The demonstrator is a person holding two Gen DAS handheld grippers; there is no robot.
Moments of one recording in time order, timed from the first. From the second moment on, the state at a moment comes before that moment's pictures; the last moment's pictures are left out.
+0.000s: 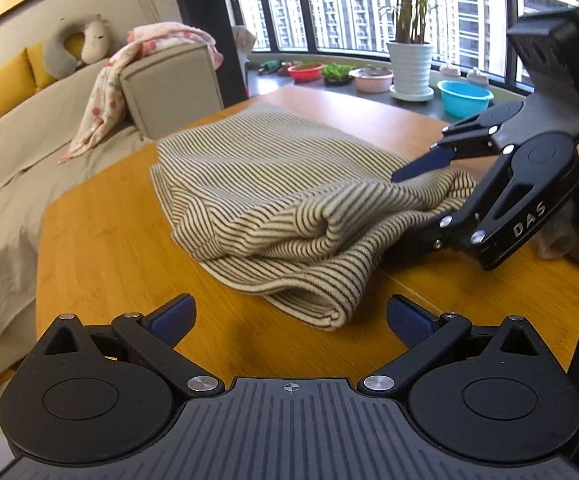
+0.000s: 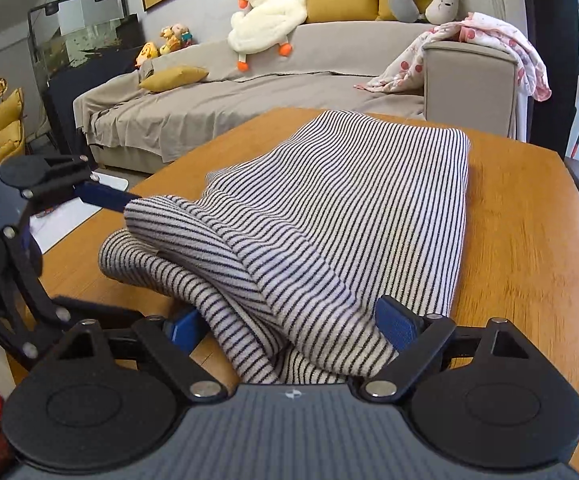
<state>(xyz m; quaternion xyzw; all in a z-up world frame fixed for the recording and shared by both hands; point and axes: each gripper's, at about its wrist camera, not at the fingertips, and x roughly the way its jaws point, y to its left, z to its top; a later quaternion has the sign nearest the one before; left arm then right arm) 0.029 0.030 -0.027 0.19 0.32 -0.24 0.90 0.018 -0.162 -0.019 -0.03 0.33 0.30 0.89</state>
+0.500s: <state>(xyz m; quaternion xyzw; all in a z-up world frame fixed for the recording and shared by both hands) 0.072 0.035 -0.004 0.06 0.32 -0.20 0.92 -0.031 -0.114 -0.030 -0.33 0.18 0.26 0.89</state>
